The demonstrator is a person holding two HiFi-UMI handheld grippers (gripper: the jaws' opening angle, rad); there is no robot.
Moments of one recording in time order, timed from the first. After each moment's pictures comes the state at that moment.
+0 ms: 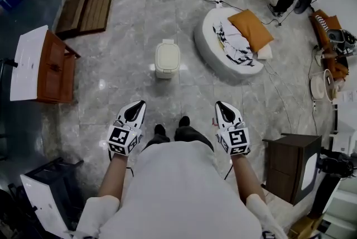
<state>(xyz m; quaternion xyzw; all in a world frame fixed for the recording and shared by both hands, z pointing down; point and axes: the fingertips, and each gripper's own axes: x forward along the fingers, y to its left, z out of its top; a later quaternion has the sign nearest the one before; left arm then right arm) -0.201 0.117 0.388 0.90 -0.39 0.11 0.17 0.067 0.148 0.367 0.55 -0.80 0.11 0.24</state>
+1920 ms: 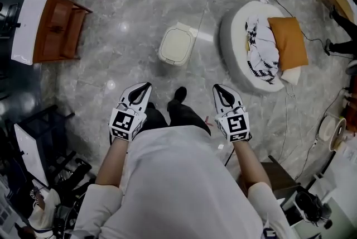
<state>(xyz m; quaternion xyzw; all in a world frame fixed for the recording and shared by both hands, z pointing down) -0.079 -0.054 0.459 0.82 -0.49 0.20 0.23 0.138 -0.094 0.469 0.34 -0.88 0.16 0.28</state>
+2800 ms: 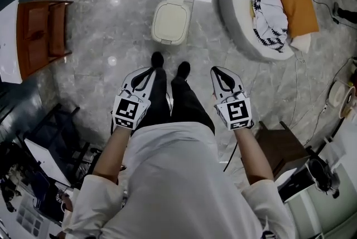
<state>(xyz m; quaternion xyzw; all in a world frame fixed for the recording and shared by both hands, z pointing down) -0.065 -0.101 0.554 0.84 -0.40 0.25 0.27 0.119 -0.122 0.544 0.37 -0.85 0.22 0.30</state>
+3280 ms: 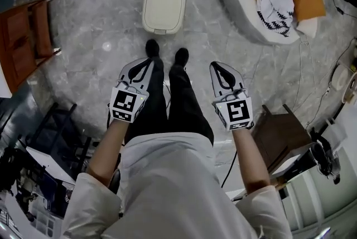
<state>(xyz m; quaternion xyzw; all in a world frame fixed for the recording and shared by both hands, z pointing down) -0.058 -0.111 0.648 0.84 -0.36 0.27 0.31 0.119 -0.116 0.609 0.40 -0.82 0.27 0.31</state>
